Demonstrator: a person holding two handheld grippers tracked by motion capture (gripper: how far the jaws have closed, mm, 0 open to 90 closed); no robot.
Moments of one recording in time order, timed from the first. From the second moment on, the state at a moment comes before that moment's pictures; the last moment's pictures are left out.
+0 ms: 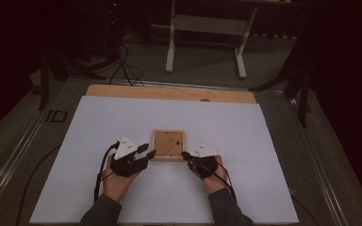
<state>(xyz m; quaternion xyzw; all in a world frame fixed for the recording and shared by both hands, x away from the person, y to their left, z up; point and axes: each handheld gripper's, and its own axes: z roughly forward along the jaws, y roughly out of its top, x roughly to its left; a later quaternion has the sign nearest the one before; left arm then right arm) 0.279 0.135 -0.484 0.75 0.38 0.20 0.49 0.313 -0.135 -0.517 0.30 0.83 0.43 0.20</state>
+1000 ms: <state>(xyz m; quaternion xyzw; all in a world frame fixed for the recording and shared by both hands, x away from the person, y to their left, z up) 0.282 0.125 -0.483 0.76 0.38 0.19 0.49 0.318 -0.134 -0.524 0.32 0.82 0.43 0.18</state>
